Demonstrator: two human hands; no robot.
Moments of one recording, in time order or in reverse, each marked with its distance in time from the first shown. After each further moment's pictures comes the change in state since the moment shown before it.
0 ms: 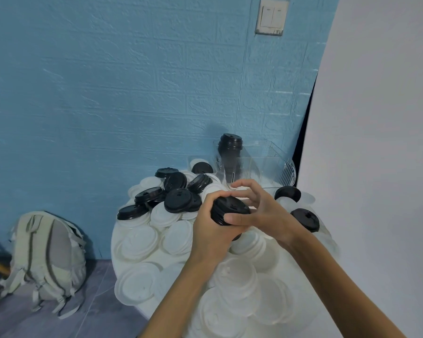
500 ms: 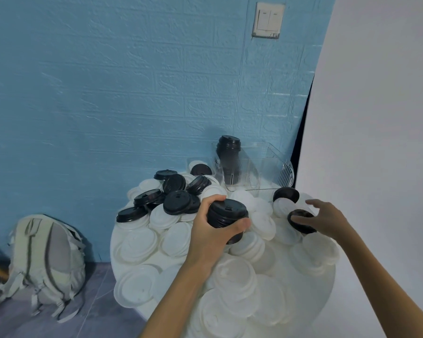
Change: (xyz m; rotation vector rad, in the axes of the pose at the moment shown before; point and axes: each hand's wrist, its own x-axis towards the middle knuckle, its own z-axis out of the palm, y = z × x) left_hand -0.004 0.005 -0.004 -0.172 -0.043 -0.151; right_hand -0.014 0.078 -0.143 -0.764 0.503 0.496
